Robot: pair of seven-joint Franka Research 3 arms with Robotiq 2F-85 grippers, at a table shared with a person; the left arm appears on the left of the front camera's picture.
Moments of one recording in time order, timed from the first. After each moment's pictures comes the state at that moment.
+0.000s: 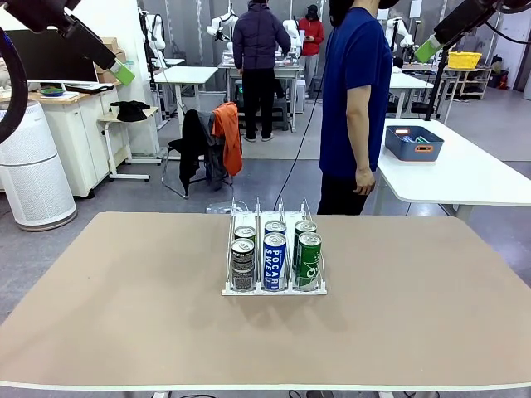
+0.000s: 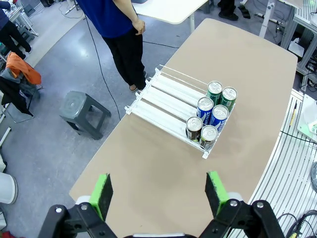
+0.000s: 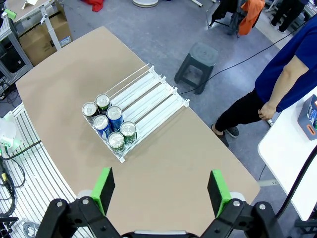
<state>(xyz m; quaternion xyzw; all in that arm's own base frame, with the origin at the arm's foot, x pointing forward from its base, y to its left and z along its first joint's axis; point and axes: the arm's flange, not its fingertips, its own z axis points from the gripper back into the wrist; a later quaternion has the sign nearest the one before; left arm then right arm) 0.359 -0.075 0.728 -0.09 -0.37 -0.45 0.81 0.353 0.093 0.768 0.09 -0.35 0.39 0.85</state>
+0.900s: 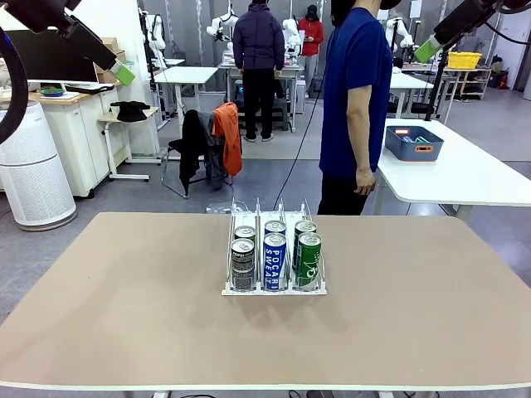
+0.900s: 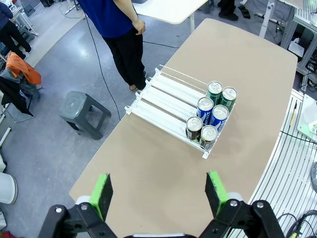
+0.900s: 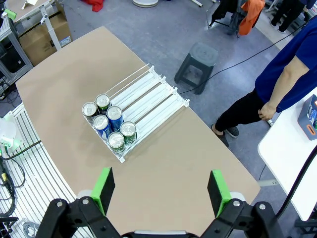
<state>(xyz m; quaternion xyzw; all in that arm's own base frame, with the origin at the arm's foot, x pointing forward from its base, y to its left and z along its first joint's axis) 0.359 -0.075 0.728 -0.09 -0.37 -0.45 0.81 0.353 0.093 0.768 0.09 -0.35 0.39 0.85</state>
